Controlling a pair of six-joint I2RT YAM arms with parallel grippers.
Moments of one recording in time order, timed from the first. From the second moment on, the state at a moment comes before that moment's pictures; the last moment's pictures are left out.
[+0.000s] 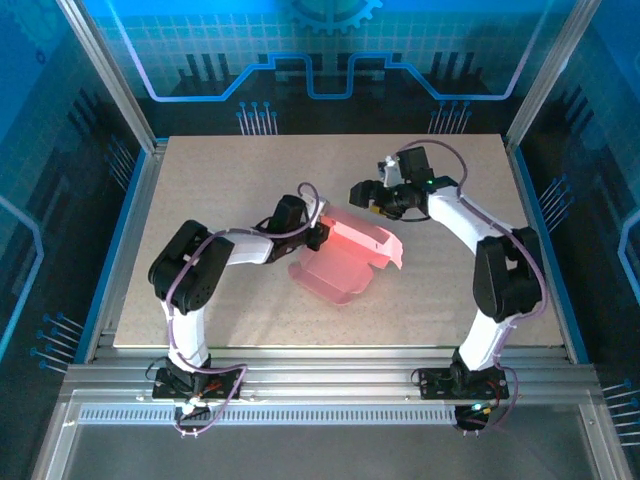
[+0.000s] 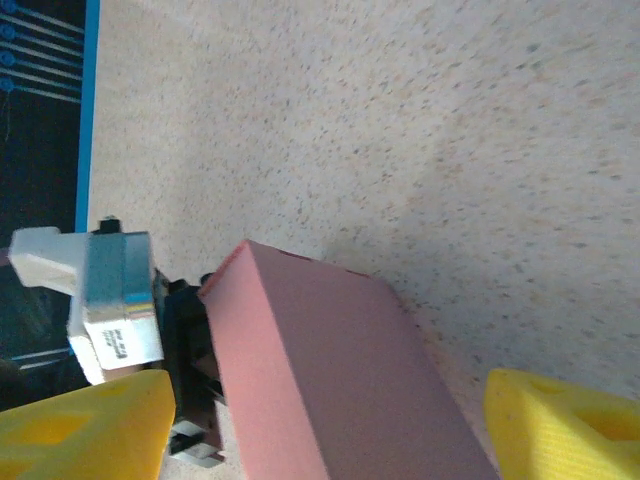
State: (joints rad) left arm -0.48 1.92 1.03 0.21 0.24 -0.14; right arm 0.26 1.75 1.33 -0.46 -0.53 0.50
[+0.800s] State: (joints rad) left arm -0.48 2.22 2.08 -1.28 -0.15 0.43; right arm 0.09 1.55 1.02 -0.35 -0.44 0.48
